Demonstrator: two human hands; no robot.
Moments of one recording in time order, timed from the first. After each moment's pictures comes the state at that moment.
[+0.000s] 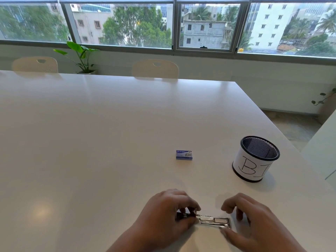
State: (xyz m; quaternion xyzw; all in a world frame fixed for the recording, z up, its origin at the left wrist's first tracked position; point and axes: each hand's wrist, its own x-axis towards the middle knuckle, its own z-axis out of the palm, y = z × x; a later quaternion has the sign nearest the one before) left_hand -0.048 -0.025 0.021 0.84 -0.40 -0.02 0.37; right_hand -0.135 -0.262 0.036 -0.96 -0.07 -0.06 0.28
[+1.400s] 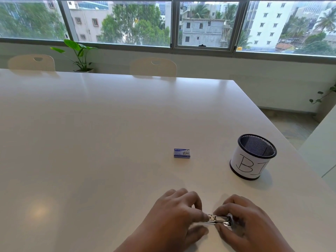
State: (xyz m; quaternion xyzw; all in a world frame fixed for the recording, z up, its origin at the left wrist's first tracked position) left_hand -0.059 -0.039 0.020 0.84 -0.50 0.04 0.20; right_hand -0.136 -0.254 0.021 -0.95 -0.06 -0.09 0.28
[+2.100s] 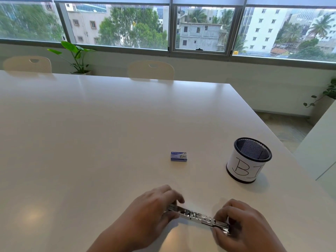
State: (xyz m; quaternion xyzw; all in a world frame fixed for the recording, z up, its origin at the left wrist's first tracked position) left_hand -0.038 -0.007 0.026 0.87 -0.41 -0.06 0.26; right_hand -0.134 -0.251 0.020 -0.95 -0.04 -0.12 0.29
